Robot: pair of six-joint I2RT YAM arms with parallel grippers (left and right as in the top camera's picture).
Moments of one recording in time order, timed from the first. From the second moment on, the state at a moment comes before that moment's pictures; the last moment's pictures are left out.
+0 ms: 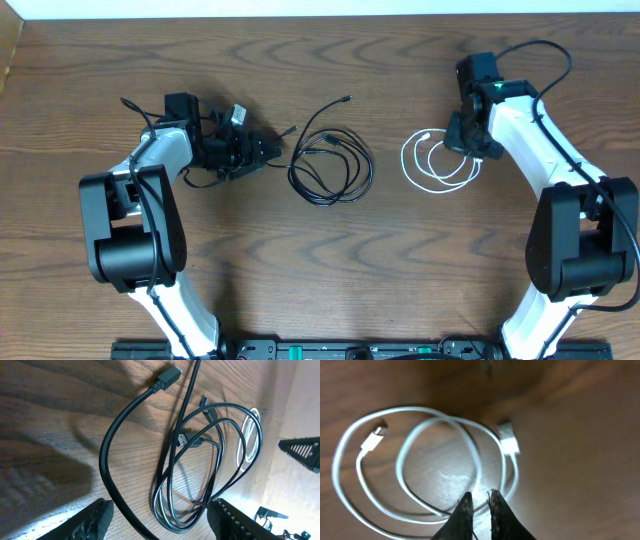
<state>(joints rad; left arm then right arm) 0.13 1.99 1.19 -0.59 0.86 -0.10 0.15 1.94 1.45 -0.95 0.16 0.53</state>
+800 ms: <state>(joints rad) 0.13 1.99 1.19 -0.59 0.86 -0.10 0.15 1.94 1.23 -0.87 0.07 0.83</state>
